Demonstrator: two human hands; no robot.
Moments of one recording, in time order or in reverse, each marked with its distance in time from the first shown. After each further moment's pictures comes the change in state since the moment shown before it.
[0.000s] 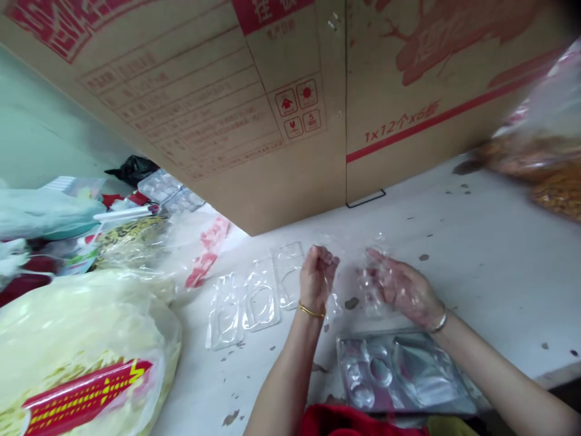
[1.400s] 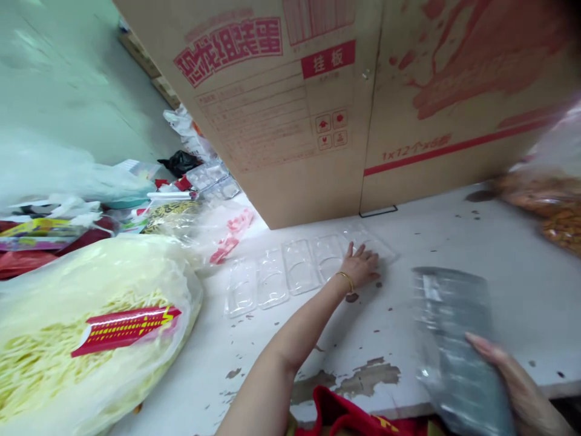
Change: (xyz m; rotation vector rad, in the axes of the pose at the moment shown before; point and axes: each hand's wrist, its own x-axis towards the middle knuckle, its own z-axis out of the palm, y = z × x) left_hand 0.032 -0.070 -0.001 1.668 -0.665 0.637; right_hand -0.143 0.016 -0.055 -0.292 0.629 -0.008
